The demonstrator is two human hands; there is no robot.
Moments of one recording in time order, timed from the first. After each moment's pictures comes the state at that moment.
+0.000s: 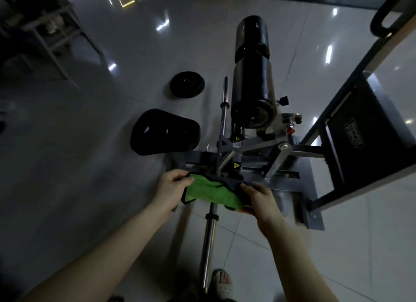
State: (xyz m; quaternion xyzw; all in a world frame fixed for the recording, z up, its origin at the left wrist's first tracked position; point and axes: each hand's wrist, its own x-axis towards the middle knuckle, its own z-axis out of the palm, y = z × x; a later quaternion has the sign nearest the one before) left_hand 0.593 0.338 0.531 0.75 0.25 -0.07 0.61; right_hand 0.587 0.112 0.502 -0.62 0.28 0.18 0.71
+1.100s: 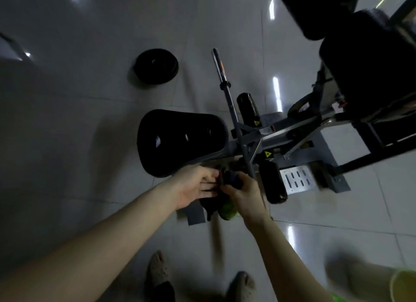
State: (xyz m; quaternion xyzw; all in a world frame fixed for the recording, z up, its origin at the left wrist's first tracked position) left_hand 0.810 0.572 0.447 0.59 0.21 -0.47 0.62; right_hand 0.726 0.431 0.415 -0.73 0.30 0.07 0.62
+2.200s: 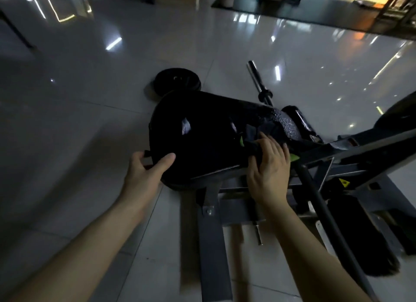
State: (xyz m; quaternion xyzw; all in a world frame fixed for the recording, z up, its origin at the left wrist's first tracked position) left_hand 0.913 0.747 0.129 0.73 0.16 -0.05 0.66; right_hand 0.892 0.487 0.126 -0.93 0.08 -0.26 0.25
